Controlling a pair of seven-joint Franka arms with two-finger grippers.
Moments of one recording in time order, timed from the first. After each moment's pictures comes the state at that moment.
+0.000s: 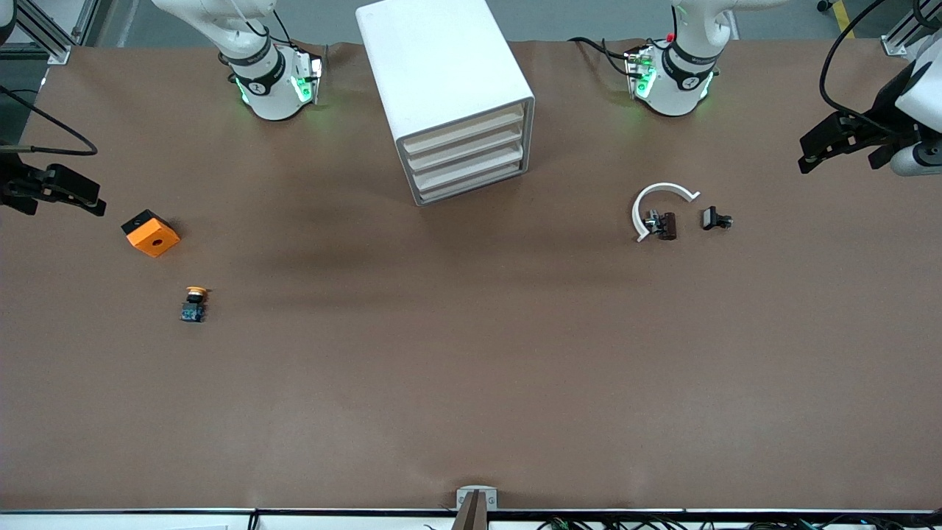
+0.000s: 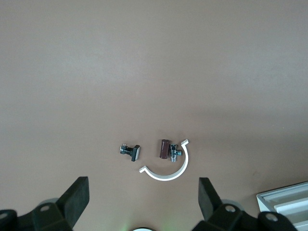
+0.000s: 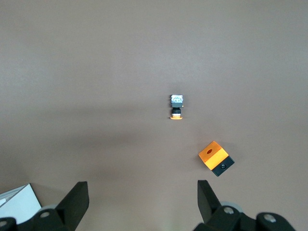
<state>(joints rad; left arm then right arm) 0.00 -0.07 -0.08 -1.57 0.02 1.49 -0.12 -0.08 0.09 0.05 -1.43 -0.03 1.47 -0.01</state>
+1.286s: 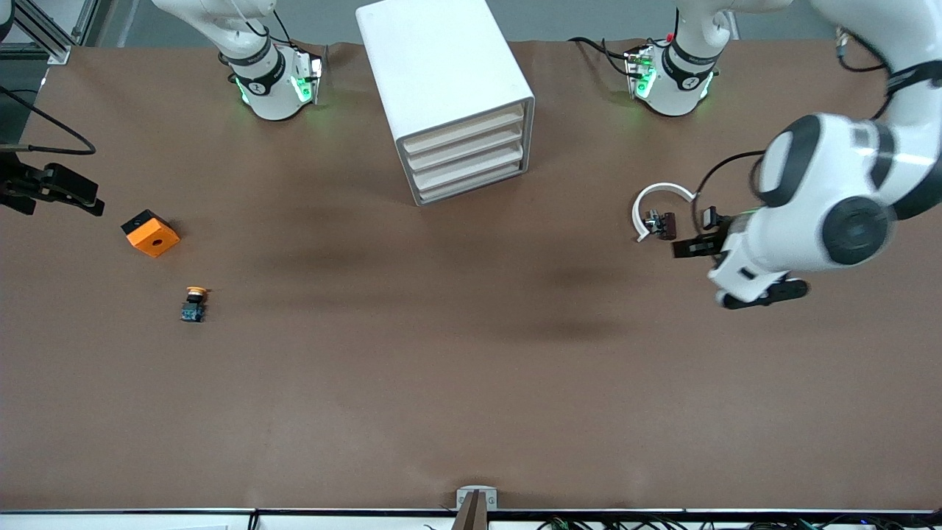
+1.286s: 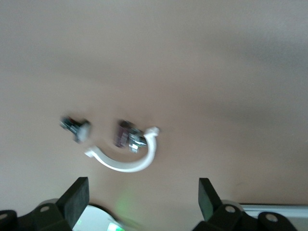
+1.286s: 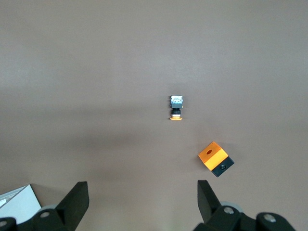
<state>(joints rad) -0.17 0.37 -0.09 -1.57 -0.05 1.55 -0.55 -0.08 0.09 0.05 -1.43 -0.03 1.47 -0.01</state>
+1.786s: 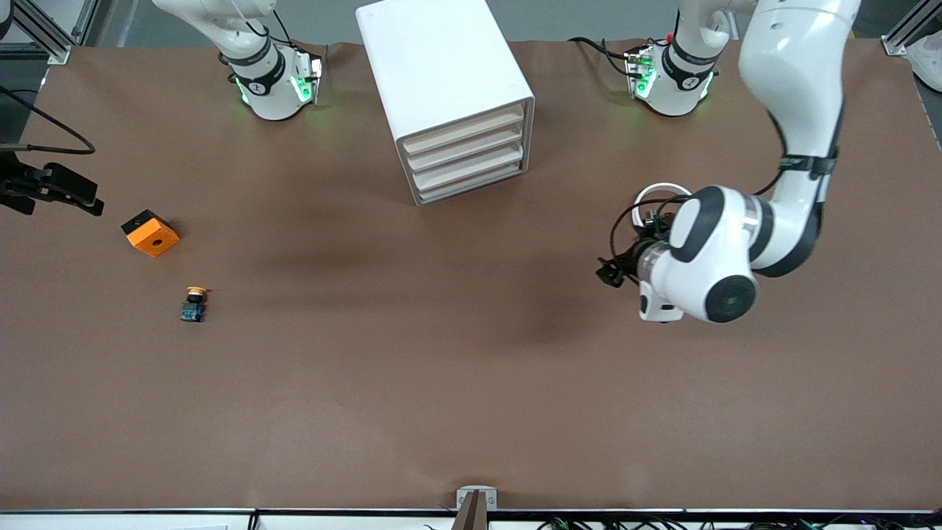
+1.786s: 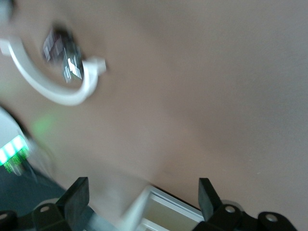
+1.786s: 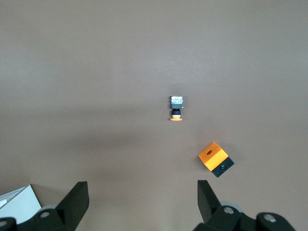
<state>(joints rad) -0.27 0.58 -0.10 -1.53 -0.31 1.57 -1.21 -0.08 0.09 0.05 -1.42 -0.03 1.47 -0.01</state>
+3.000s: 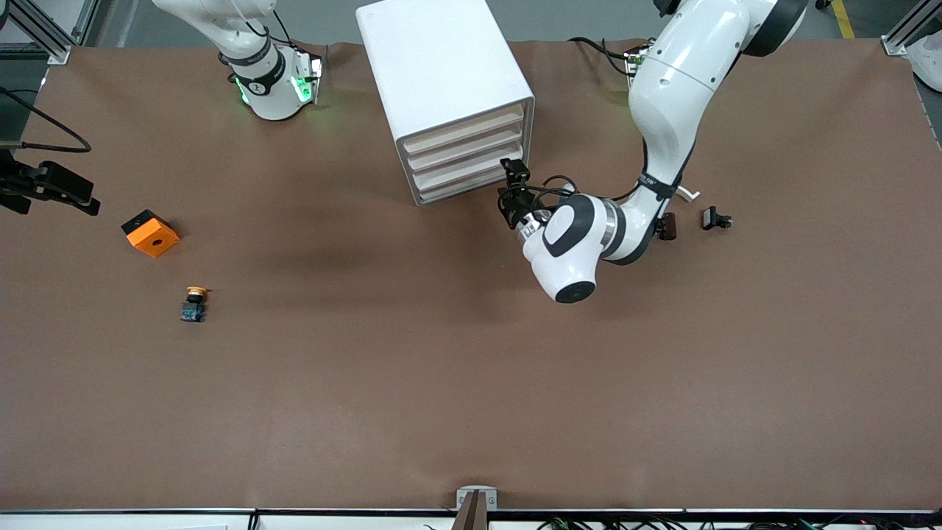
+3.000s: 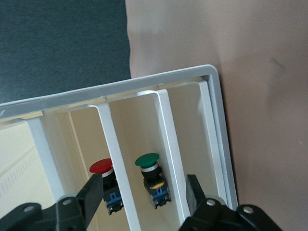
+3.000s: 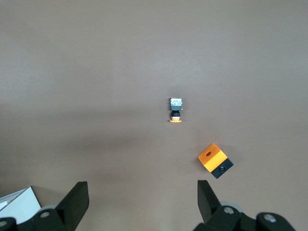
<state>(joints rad) -0.50 0.79 -0.10 -1.52 -0.79 1.42 -2.06 -0.08 0.09 0.05 -1.41 -0.03 1.47 -0.01</state>
